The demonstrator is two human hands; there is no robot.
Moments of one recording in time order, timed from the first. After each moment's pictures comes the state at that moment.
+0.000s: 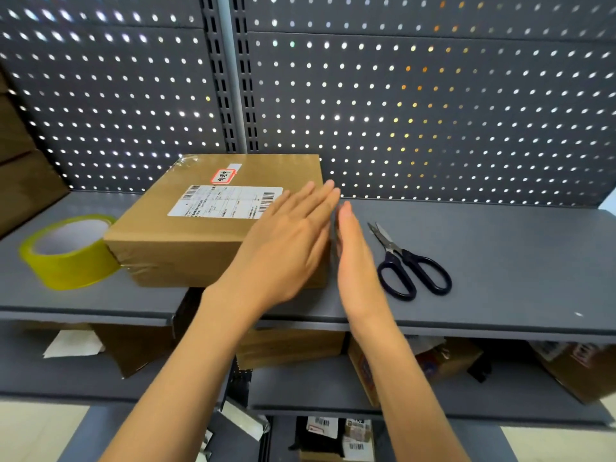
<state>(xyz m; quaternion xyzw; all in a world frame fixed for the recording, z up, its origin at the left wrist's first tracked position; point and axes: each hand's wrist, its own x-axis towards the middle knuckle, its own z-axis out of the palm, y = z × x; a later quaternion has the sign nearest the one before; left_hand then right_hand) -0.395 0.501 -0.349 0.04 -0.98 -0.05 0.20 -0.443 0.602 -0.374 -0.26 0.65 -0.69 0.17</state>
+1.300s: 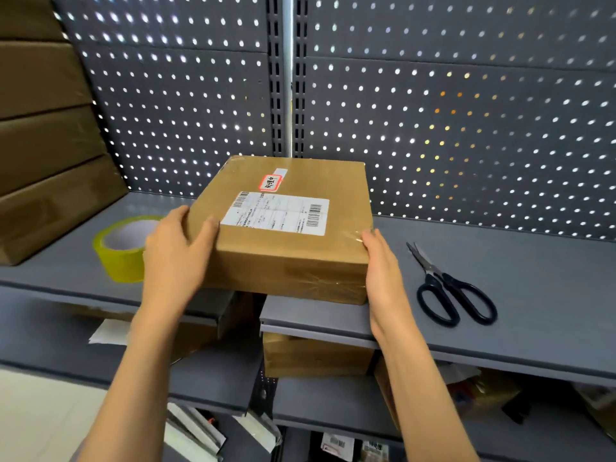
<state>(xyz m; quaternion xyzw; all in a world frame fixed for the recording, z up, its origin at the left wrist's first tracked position) -0.310 0.410 -0.358 0.44 -0.77 -0.27 0.38 -0.449 0.577 -0.374 -0.16 0.65 -0.71 0.21</state>
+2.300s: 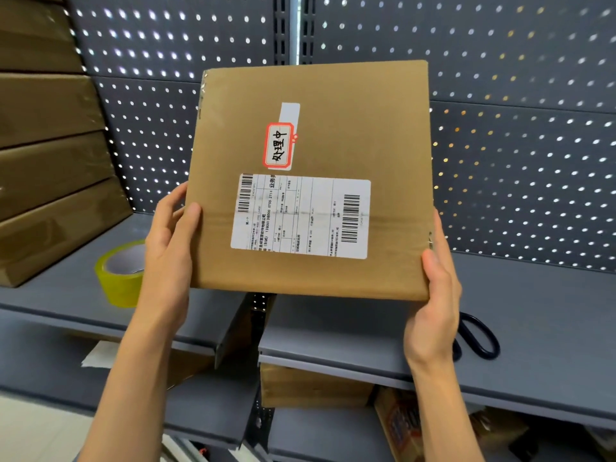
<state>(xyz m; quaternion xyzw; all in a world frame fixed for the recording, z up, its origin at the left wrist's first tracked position) -0.316 0.416 -0.334 0.24 -0.61 -0.56 0.51 -0.461 0.604 -0.362 -0.34 0.50 -0.79 -0.02</state>
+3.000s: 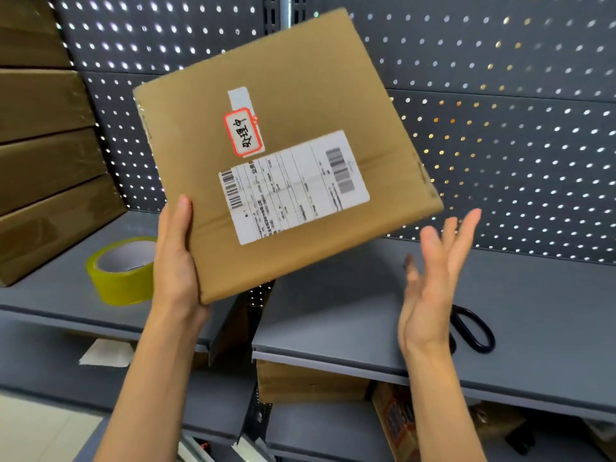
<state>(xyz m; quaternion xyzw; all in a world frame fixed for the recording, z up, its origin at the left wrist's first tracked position) -0.329 0.431 -0.340 0.21 -0.46 -0.71 0.48 -0.467 0.601 -0.356 -0.26 0.51 -0.82 -0.01</state>
